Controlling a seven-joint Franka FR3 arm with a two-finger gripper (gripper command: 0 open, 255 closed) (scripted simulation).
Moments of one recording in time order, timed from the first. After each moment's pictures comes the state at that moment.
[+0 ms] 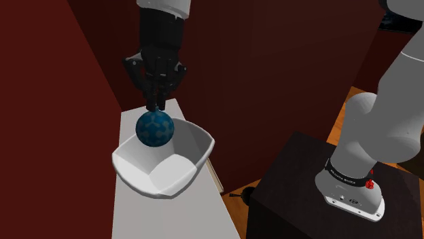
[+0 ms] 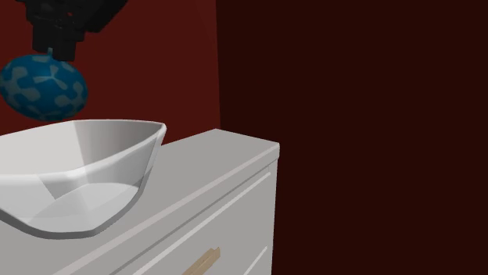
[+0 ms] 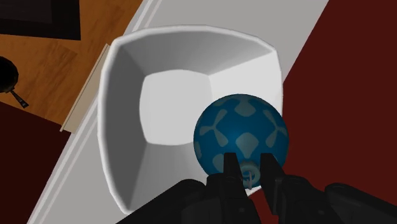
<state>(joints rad) 0.40 -0.14 0.31 -1.73 0.37 1.86 0.60</state>
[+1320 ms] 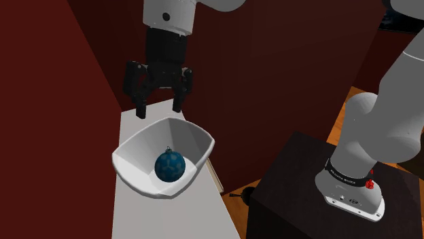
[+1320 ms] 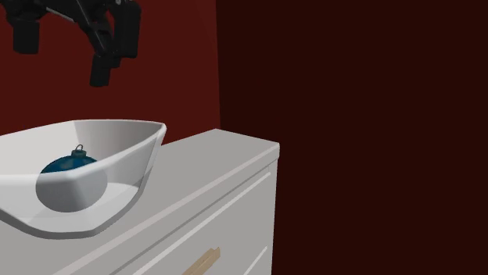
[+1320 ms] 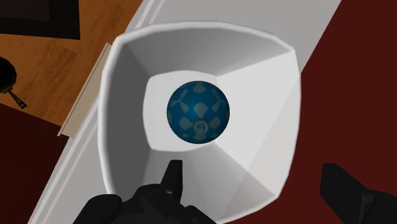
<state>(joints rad) 0.40 -0.16 0.31 -1.81 0.38 1.93 0.57</state>
